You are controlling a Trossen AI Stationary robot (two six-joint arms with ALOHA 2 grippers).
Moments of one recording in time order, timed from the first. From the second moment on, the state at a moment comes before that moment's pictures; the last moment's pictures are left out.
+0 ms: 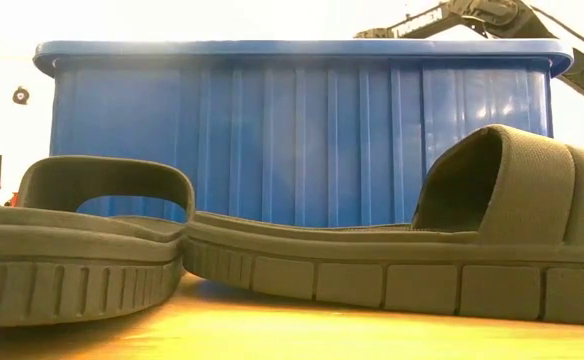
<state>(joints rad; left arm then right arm) -0.15 0.97 1.02 0.04 -1.01 0.32 -0.71 2.21 2.19 -1.49 -0.41 -0.56</state>
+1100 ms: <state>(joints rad) -0.15 0.97 1.02 0.04 -1.01 0.33 -0.54 2.16 2.19 -1.44 -0.07 -0.49</state>
